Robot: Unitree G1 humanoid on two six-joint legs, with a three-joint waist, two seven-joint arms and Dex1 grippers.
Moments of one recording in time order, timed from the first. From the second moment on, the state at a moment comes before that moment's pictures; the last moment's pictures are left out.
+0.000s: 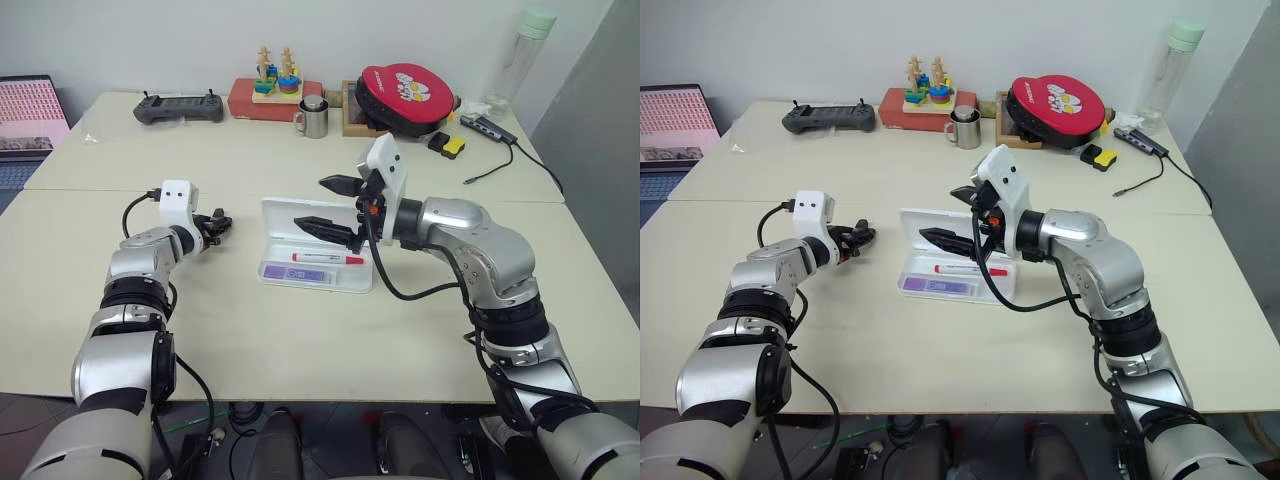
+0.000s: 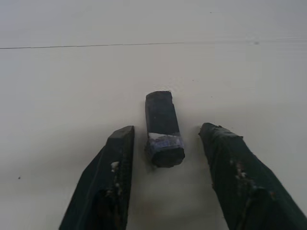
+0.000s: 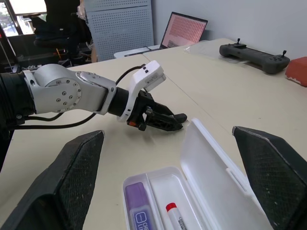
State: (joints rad) left arm -0.92 0.58 0.15 1.04 -0.18 0.32 -0.50; right arm -0.81 -0.26 0.17 -0.15 0.39 0.75 0.72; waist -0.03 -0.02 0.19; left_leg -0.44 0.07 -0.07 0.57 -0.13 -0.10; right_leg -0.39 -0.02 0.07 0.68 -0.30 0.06
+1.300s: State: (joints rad) left arm -0.78 0.55 -0.33 0.43 -0.17 0.13 -1.32; right arm -0.33 -0.58 -0.07 -0.63 0.57 0.88 0.61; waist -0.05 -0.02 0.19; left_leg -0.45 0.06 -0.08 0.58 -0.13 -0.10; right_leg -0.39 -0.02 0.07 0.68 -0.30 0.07
